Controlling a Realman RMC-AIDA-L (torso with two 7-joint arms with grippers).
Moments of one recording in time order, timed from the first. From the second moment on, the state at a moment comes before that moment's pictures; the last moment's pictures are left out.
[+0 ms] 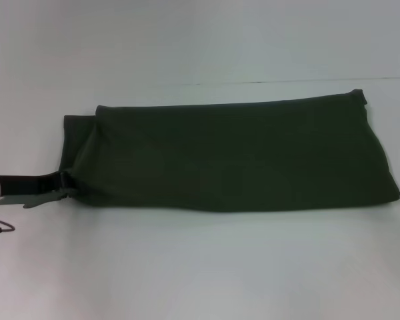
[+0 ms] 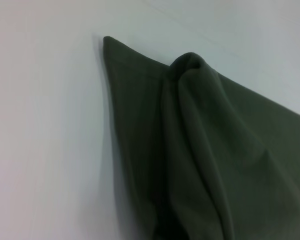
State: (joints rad) left arm -0.65 -2.08 0.50 0.69 2.50 1.22 -2.40; right arm 0.38 1.97 -0.26 -0.61 -1.95 -1.57 1.82
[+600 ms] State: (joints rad) left arm -0.51 -2.09 0.30 0.72 2.34 1.33 -2.23; right arm 0.40 2.00 -0.26 -0.61 -1.95 -1.57 1.81
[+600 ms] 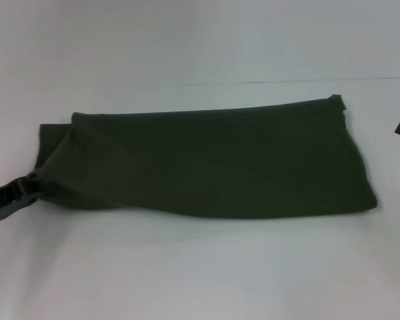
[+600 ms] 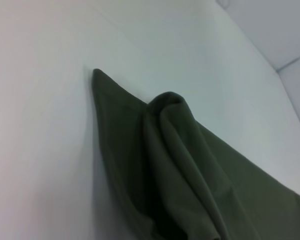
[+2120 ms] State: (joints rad) left arm -0.56 -2.12 0.24 0.70 2.03 1.71 -2.08; right arm 0.41 2.00 -0.26 -0.59 -1.95 -1.57 1.77
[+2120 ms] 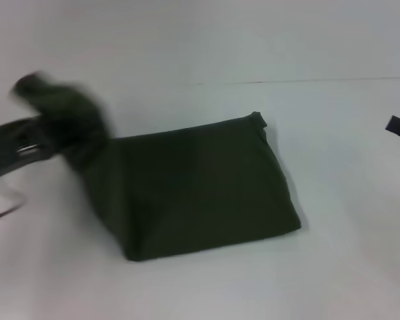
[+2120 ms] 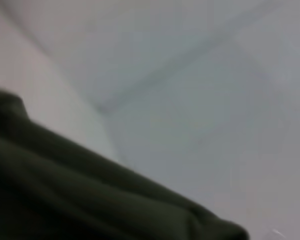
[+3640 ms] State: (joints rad) left arm -0.63 -2.17 0.19 0.06 2.07 1.62 -1.35; right arm 0.48 1.99 -0.36 -0.58 -1.96 -1.58 1.76
